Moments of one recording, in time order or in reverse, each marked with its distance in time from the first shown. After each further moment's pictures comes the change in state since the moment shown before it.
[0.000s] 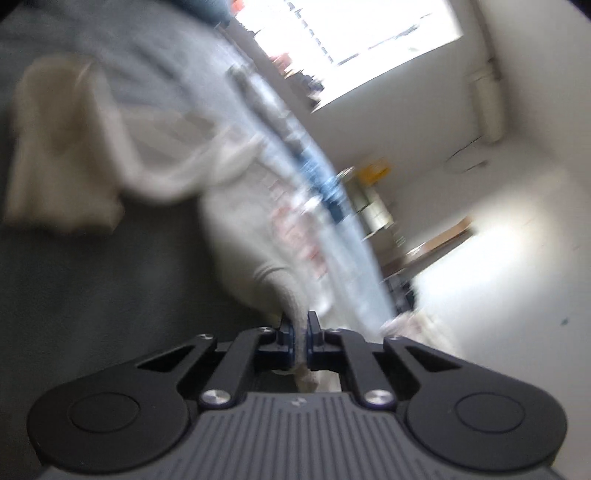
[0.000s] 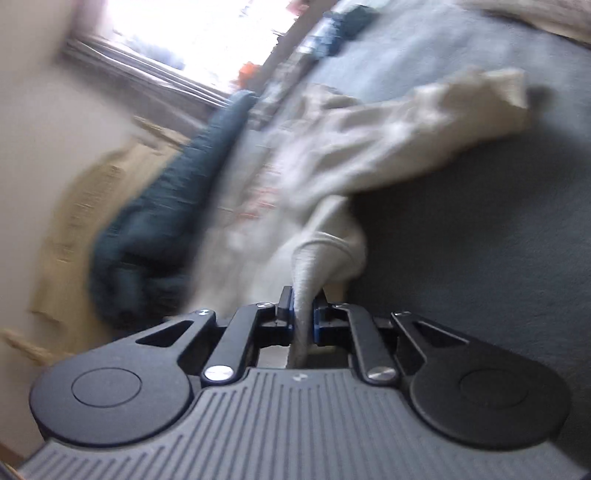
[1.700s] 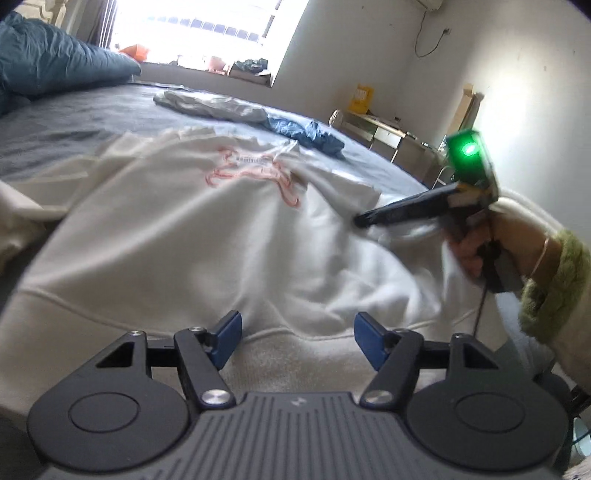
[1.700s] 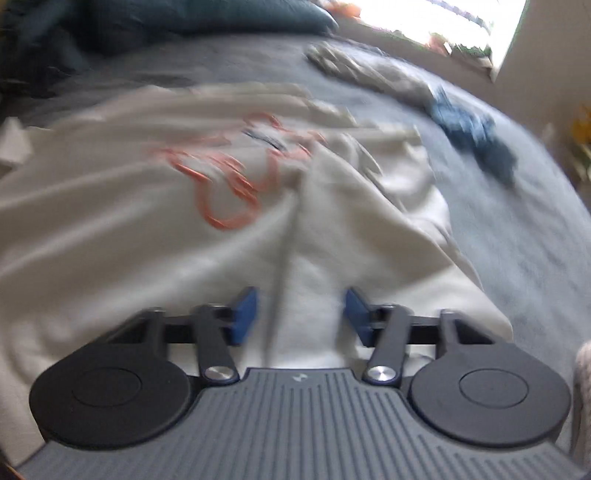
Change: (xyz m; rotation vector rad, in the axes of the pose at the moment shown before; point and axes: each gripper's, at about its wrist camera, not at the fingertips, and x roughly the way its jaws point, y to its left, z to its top) left arm 0.059 -0.060 -0.092 0.573 0.100 0.275; right arm 0.204 0.104 0.027 -0.991 0.234 -0.604
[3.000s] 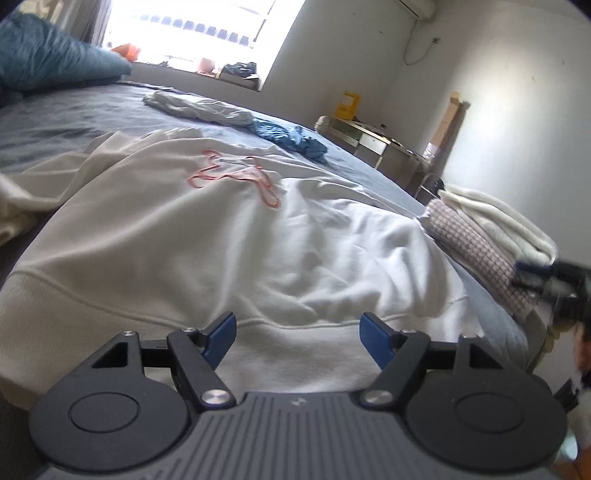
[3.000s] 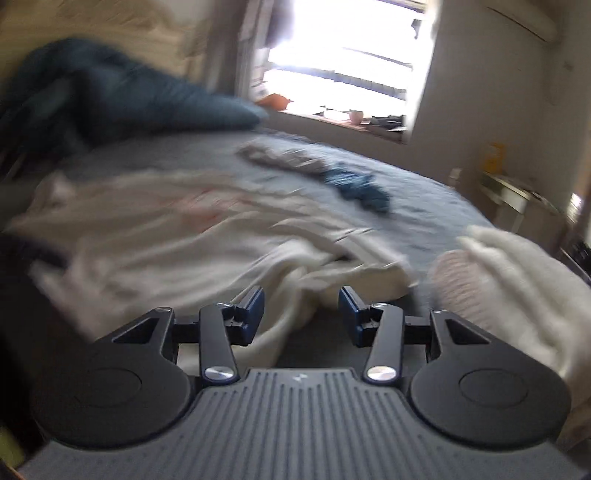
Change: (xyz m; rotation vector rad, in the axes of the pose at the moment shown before) left arm -0.014 -0.017 -0.003 -0.010 -0.020 -0.060; right arm -0.202 0.025 -0.166 -0.047 -0.311 -0.148
